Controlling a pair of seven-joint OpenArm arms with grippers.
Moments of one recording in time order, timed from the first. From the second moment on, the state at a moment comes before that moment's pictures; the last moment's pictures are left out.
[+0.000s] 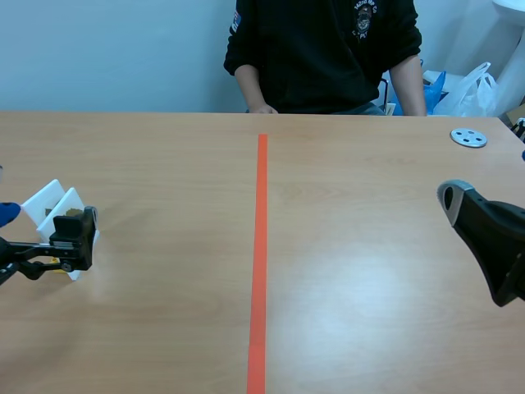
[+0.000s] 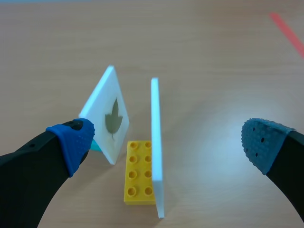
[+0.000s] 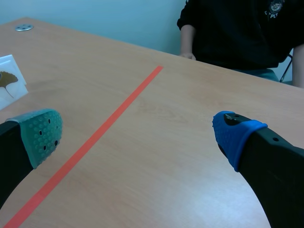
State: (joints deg) left arm 14.2 -22.1 -4.6 79.5 -17.9 -9.4 -9.0; right arm -45.2 28.6 20.6 113.7 25.9 31.7 13.7
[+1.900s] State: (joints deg) left arm 41.3 -22.6 -2.6 126.2 -21.1 -26.9 3.0; right arm -45.2 28.6 20.6 113.7 25.9 35.0 11.7
